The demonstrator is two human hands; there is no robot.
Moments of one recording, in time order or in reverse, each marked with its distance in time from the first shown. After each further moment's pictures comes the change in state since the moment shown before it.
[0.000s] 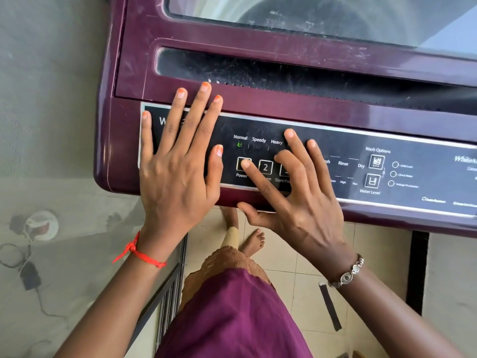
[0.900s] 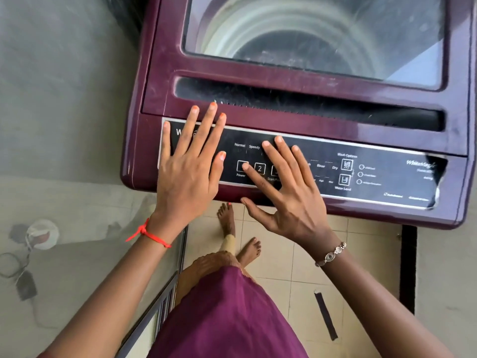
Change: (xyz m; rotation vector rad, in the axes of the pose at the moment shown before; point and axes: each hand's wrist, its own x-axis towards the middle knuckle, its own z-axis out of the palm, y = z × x) left_hand 0.003 -0.004 -0.014 0.011 -0.080 0.086; right_hand 0.002 0.002 -0.017 0.109 -0.096 0.027
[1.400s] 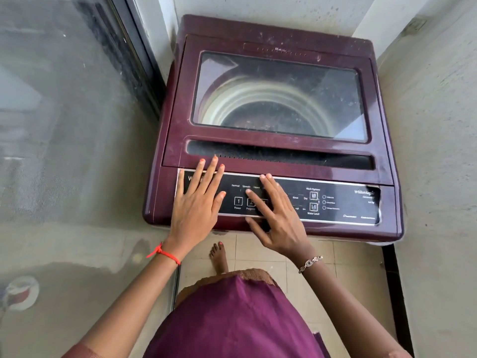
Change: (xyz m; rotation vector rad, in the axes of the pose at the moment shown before) left_hand 0.004 -0.009 -0.005 -0.049 -0.073 0.062; right_hand 0.004 0.000 -0.010 0.175 -0.016 0.104
